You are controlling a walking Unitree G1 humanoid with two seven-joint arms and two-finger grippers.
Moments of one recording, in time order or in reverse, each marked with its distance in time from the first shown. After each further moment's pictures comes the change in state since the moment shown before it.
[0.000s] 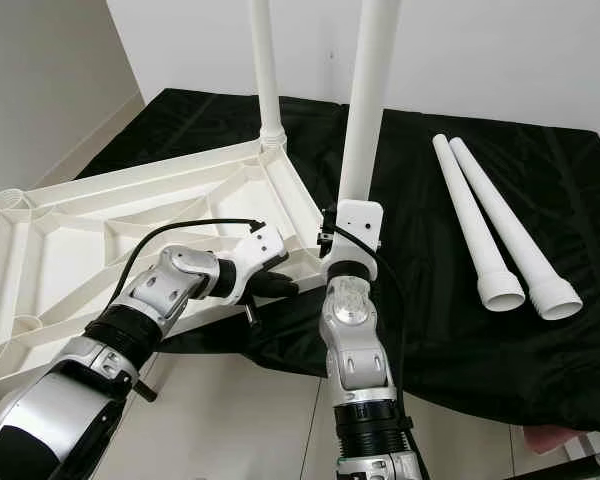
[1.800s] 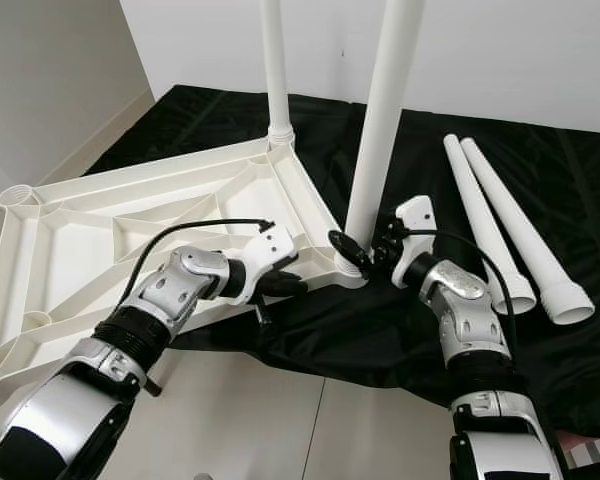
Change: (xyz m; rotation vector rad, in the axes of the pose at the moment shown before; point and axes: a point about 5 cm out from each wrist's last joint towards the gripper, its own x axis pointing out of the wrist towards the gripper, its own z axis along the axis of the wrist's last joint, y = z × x) left arm 0.006 -0.004 0.006 0.014 -0.015 0.016; right arm 0.043 -0.090 -0.017 -0.058 0.116 0.816
